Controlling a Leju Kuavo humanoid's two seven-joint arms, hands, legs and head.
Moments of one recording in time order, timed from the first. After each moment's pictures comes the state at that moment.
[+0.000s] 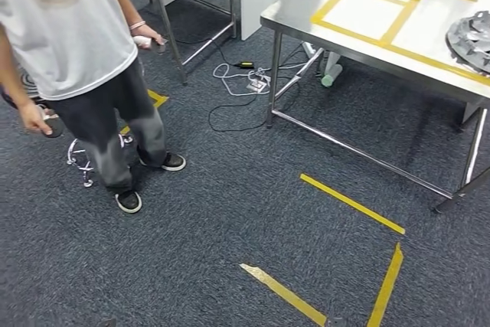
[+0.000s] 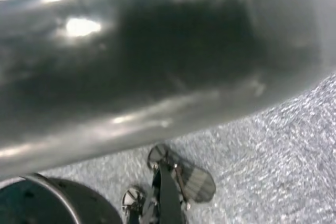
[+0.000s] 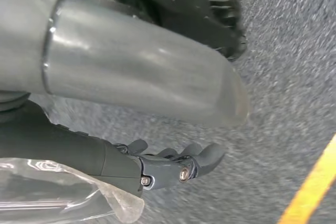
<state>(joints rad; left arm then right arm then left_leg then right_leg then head) -0.09 -0.21 1.22 -0.22 -0.83 0.27 -0.38 -0.07 0.22 -0.90 -0.21 0.70 -0.13 -0.11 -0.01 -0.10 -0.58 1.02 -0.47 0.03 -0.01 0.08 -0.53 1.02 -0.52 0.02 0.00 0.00</state>
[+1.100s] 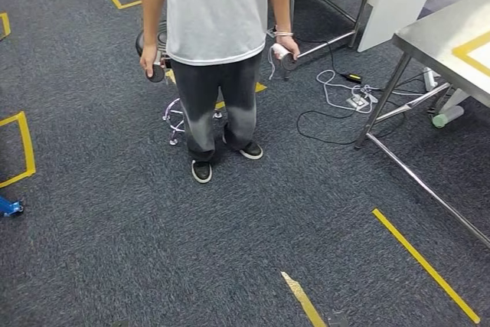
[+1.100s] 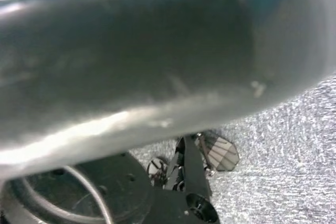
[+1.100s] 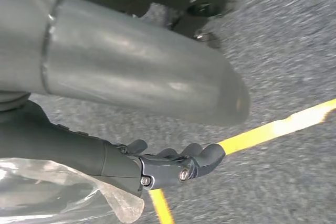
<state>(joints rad) -0.10 -0.25 1.23 -0.22 -0.79 0.25 -0.31 -0.07 0.17 -0.80 -0.21 0.83 -0.19 -0.26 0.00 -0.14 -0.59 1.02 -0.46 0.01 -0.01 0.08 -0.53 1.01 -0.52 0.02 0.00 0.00</state>
